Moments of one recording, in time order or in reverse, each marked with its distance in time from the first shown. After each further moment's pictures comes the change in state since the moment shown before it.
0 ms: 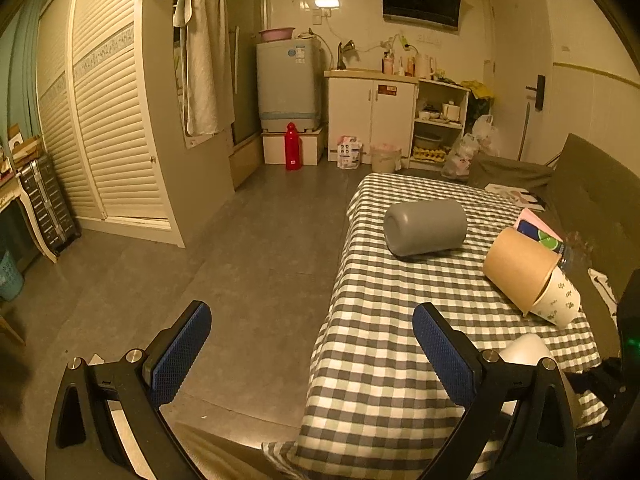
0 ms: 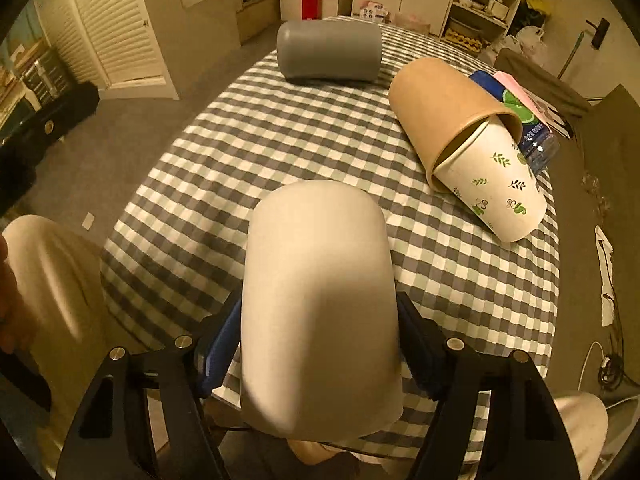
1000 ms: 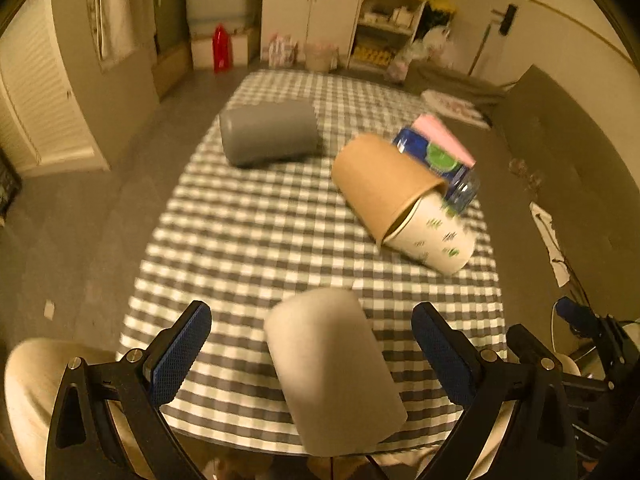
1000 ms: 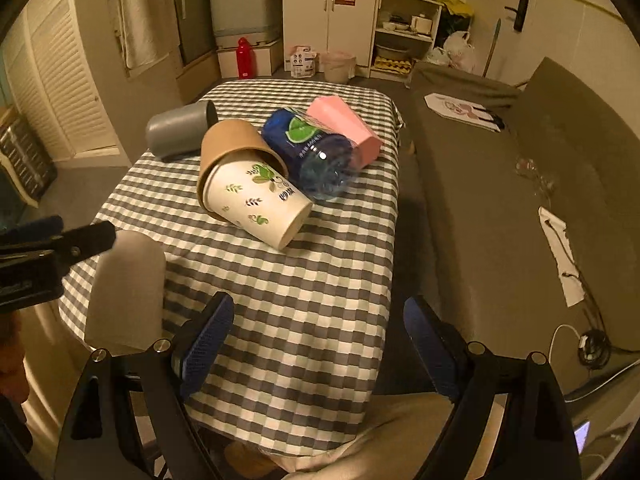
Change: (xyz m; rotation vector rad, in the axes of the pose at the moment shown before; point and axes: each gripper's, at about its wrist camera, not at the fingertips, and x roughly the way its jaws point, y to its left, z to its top) left arm 0.019 -0.143 0.006 0.021 0.444 -0.205; right arm -0.070 -0.156 -0.033 0.174 -0.168 -0.084
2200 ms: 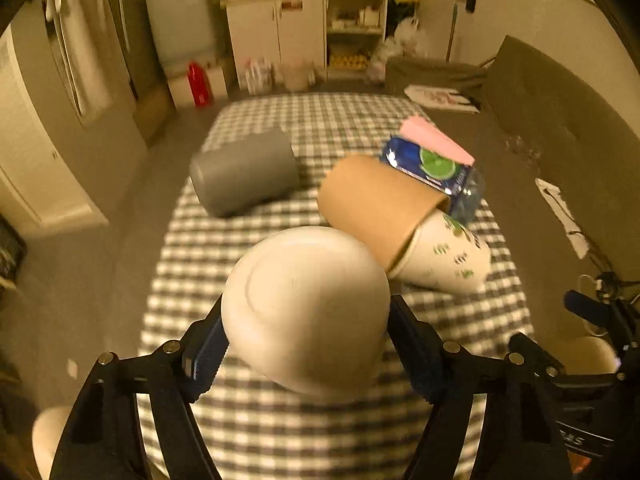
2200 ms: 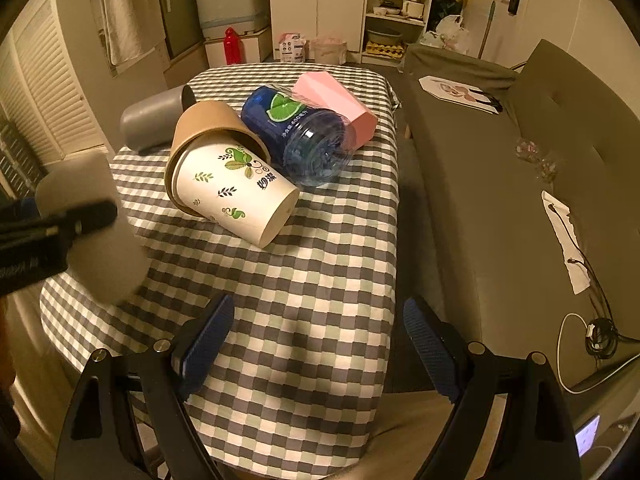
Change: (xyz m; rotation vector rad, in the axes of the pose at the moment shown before) left arm 0.024 -0.019 0.026 0.210 -0.122 0.071; right arm 0.032 -0.003 0.003 0.031 0.037 -0.024
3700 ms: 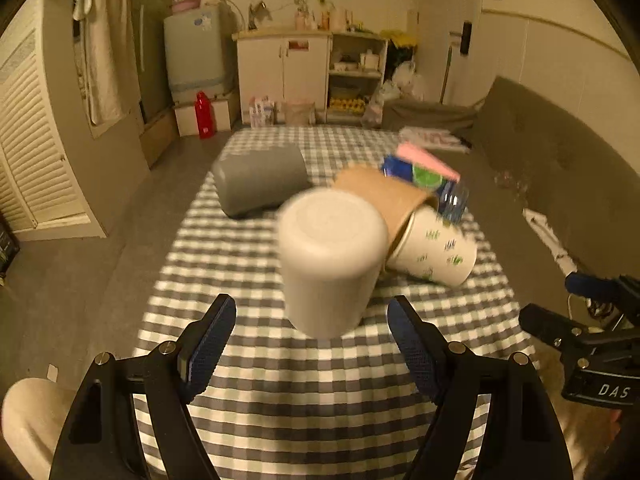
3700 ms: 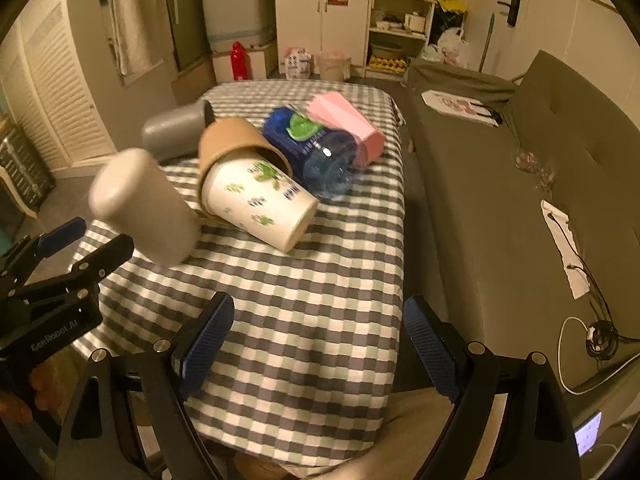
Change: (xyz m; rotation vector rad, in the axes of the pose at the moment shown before) left arm -0.036 0.016 -0.050 -0.073 -0.172 -0.055; right arm -0.035 0.015 -0.006 -0.011 -0.084 0.025
